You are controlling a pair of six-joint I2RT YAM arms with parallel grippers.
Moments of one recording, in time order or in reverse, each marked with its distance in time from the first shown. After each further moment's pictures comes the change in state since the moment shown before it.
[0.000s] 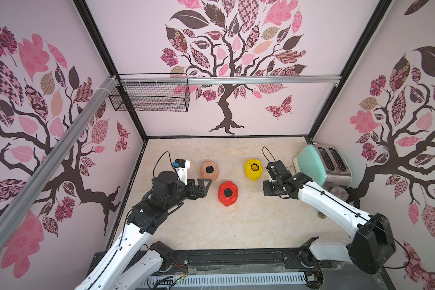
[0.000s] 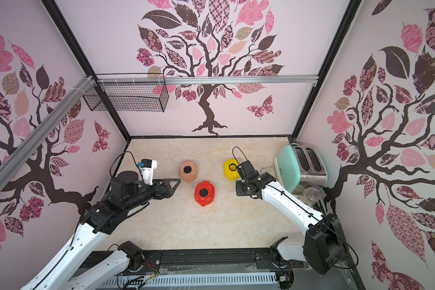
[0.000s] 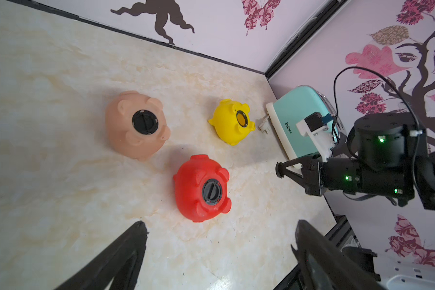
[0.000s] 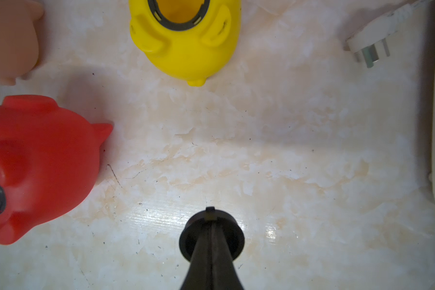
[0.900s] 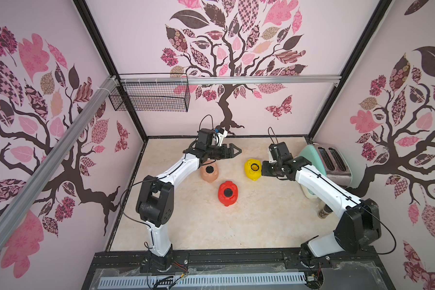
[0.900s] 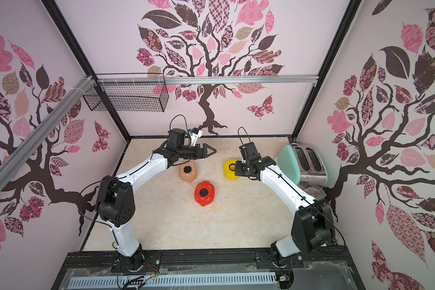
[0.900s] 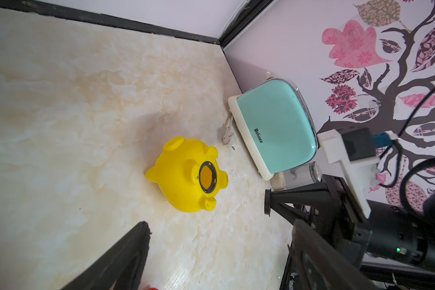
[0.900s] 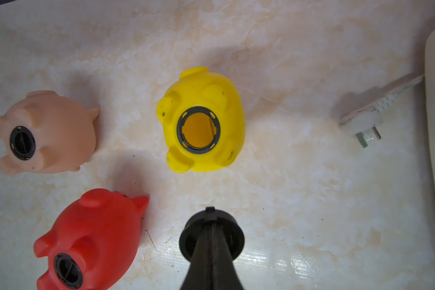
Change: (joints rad) left arm 0.093 1.061 0.610 0.336 0.515 0.029; right arm -0.118 0.208 0.261 0.077 -0.093 -0.003
